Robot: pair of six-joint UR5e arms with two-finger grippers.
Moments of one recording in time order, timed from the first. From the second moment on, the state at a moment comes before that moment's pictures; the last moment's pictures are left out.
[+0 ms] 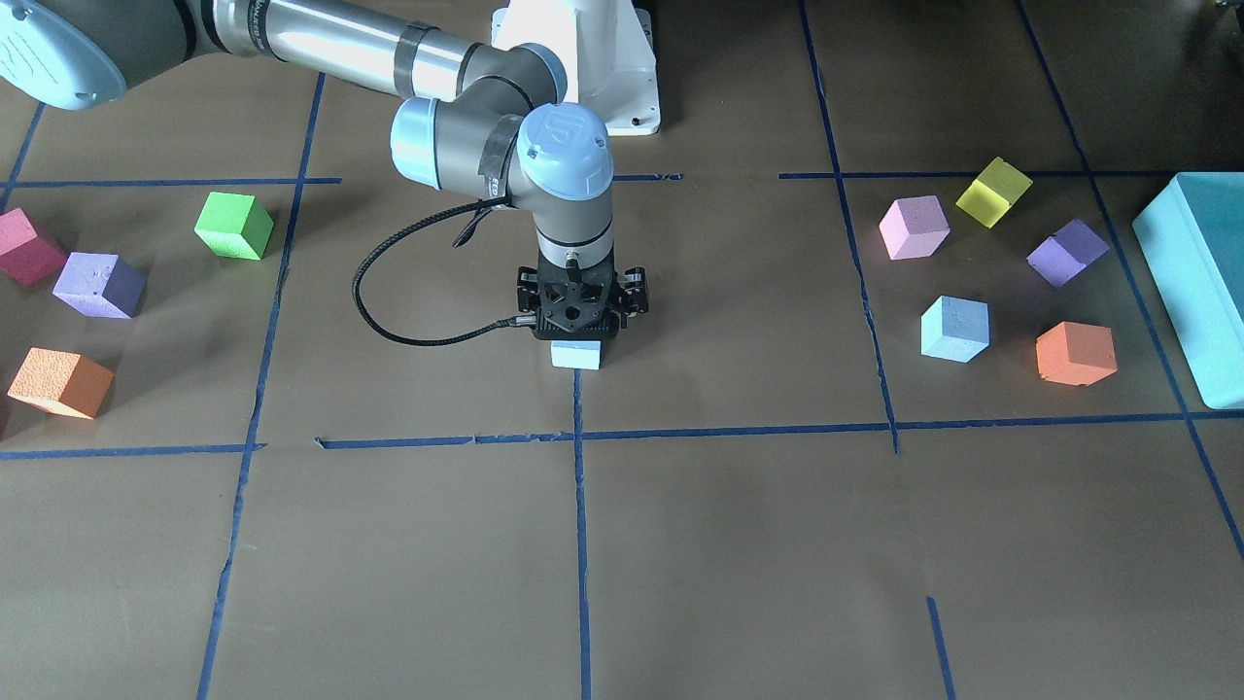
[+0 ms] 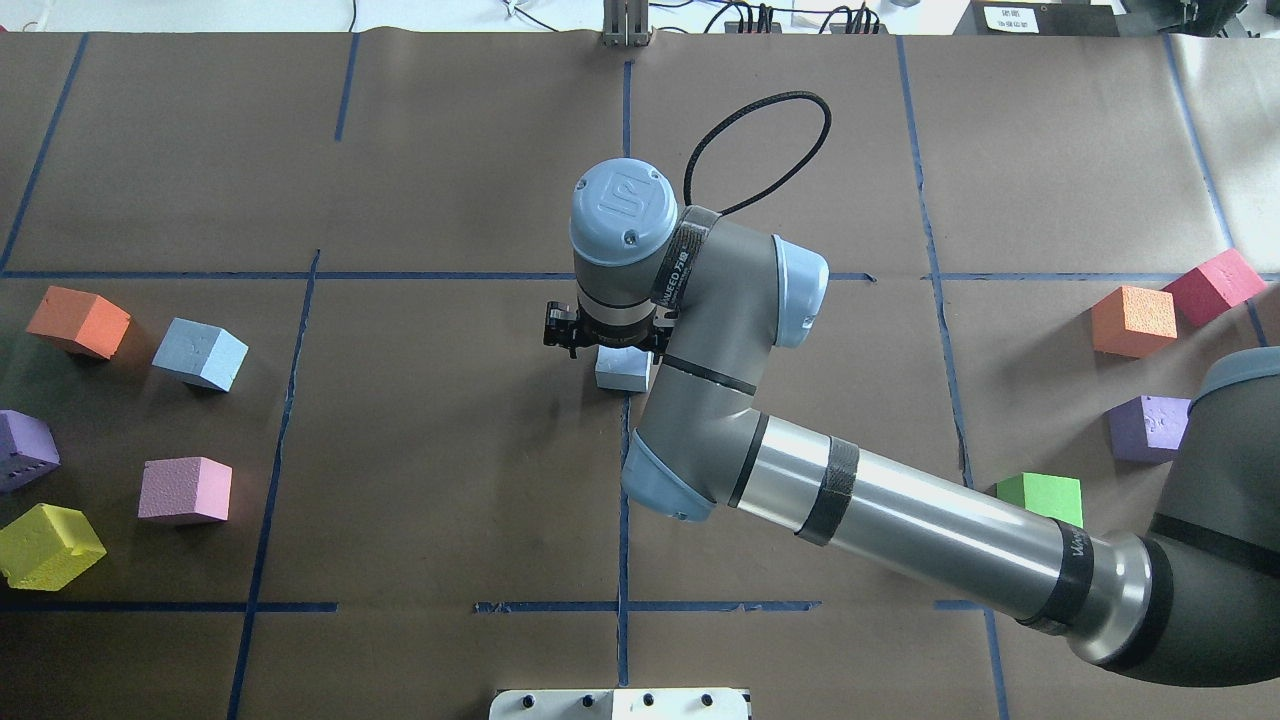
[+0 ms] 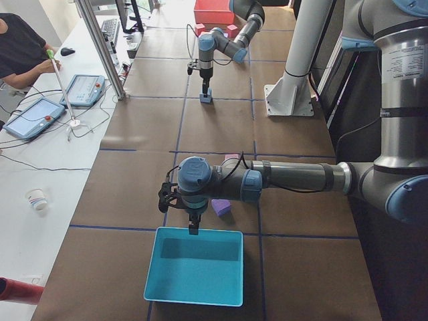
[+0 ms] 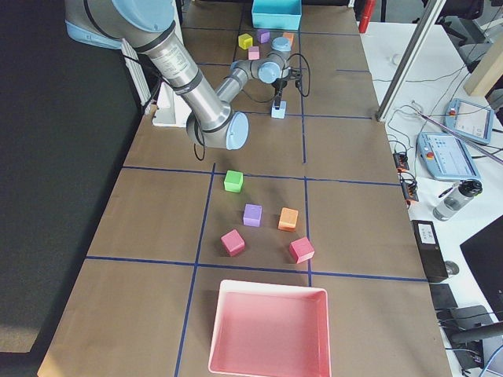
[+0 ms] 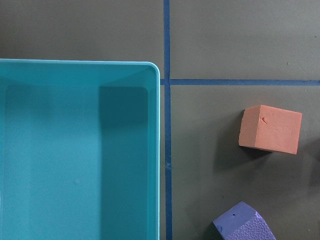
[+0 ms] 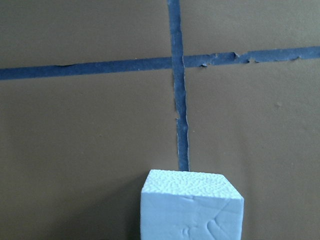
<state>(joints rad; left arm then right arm) -1.61 -1.45 -1.72 -1.61 -2.44 -0.02 0.53 -0.66 1.35 -1.49 1.91 1.27</state>
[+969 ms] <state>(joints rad) -1.60 -1.43 -1.87 -1.61 -2.44 -0.02 0.74 -0.71 1.72 -1.92 1.98 1.07</state>
